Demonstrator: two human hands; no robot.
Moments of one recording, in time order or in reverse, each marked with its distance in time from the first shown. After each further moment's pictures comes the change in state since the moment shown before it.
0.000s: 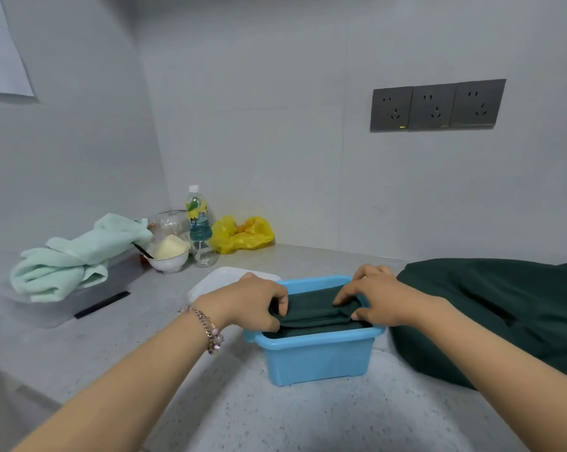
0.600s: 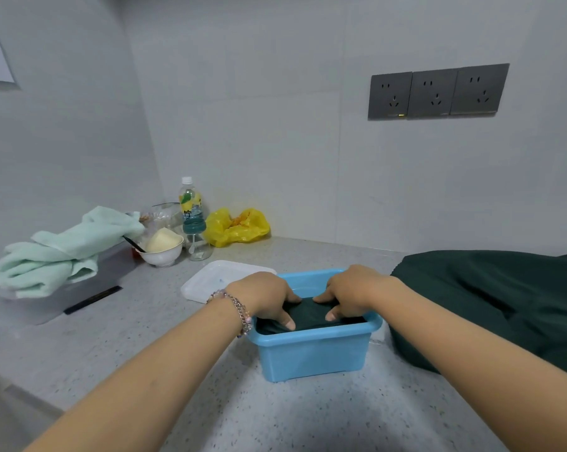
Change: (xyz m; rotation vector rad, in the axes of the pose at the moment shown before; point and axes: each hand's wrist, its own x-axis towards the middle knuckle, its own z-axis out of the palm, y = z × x) left_hand 0.038 0.025 0.008 0.269 -0.212 -0.028; right_hand 0.039 -0.028 0.005 -0.512 -0.331 -0.051
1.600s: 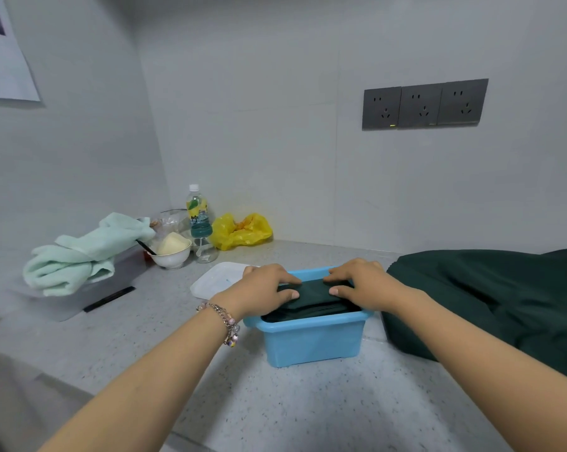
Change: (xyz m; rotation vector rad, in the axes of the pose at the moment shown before) left_hand -0.032 -0.003 0.012 -0.329 0.357 -0.036; right_hand -0.030 0.011 0.022 0.594 0.419 0.117
